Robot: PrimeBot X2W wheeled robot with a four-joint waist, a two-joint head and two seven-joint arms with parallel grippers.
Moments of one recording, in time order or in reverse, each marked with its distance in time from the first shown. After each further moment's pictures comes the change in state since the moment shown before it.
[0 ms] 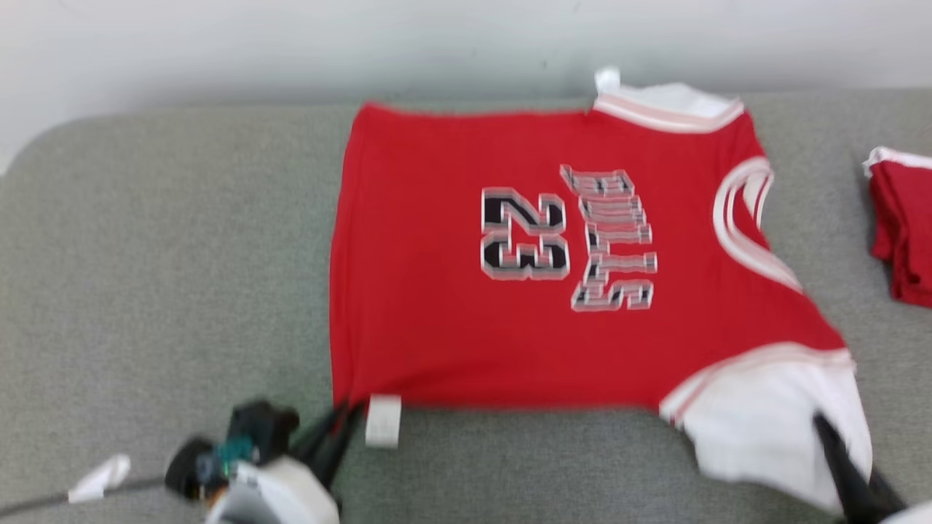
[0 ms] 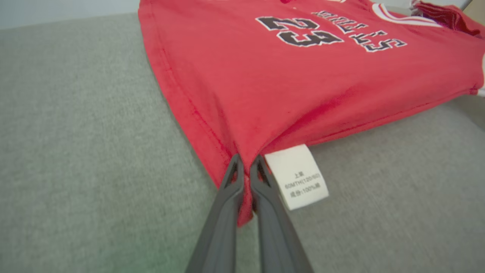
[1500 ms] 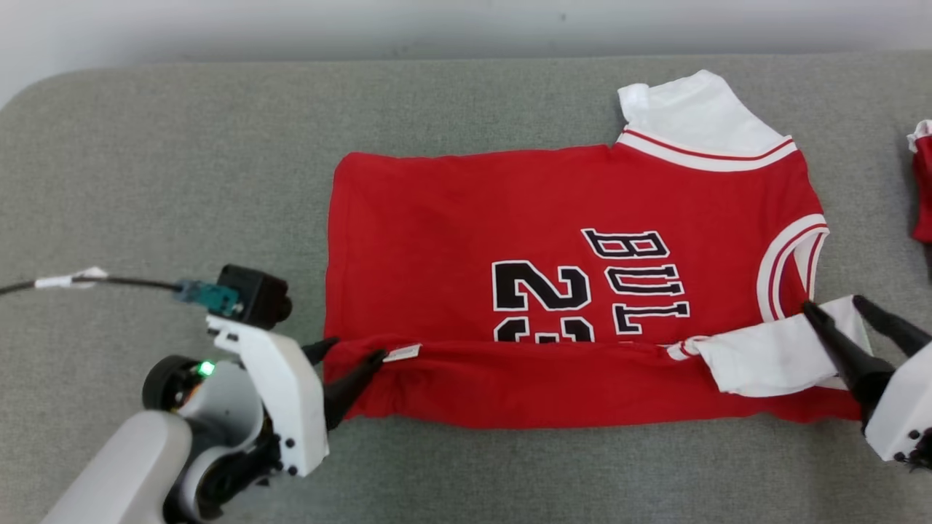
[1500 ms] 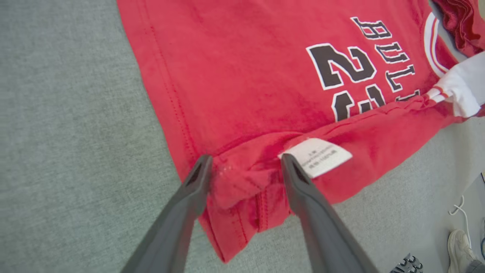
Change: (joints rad) left arm -0.146 0.101 0.061 -0.319 -0.332 0.069 0.699; right arm -0.294 -0.103 -0.011 -0.077 -0.127 0.000 0.494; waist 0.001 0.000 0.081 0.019
